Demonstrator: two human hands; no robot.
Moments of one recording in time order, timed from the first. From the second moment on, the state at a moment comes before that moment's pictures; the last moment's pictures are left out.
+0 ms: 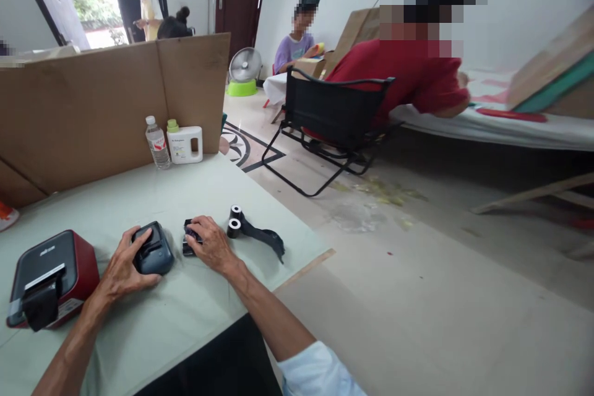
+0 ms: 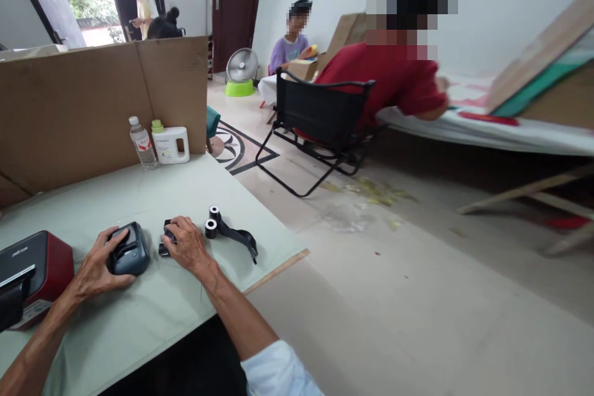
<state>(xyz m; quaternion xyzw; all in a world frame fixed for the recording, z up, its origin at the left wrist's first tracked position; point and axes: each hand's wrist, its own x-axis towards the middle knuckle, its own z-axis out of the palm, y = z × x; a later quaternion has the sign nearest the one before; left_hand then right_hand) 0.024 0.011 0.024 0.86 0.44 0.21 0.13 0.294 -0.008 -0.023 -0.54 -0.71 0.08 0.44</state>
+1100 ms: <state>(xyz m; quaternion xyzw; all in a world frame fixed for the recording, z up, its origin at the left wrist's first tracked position) 0.152 0.129 0.033 0.89 0.41 0.17 0.14 0.287 -0.015 -0.018 -0.48 -0.81 0.05 0.34</state>
